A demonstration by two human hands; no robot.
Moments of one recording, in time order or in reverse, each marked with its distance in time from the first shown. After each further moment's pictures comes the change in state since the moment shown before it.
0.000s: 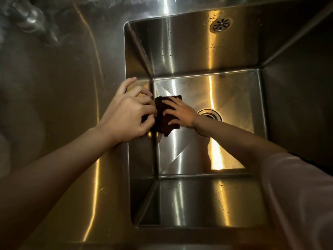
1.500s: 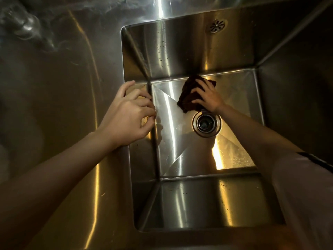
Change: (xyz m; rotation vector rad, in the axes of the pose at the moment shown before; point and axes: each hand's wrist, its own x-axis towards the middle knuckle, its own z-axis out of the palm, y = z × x) left_hand -0.001 -0.002 0.000 -0.022 0.004 0.003; right_hand -0.053 0.076 -0.044 0.013 0.119 0.477
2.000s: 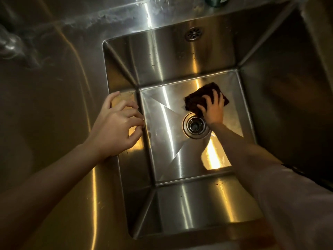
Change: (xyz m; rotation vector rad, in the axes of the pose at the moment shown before) left_hand 0.000 0.002 -0.002 0.005 -0.048 0.012; right_hand -0.066 0.002 0.019 0.084 0.187 0.618
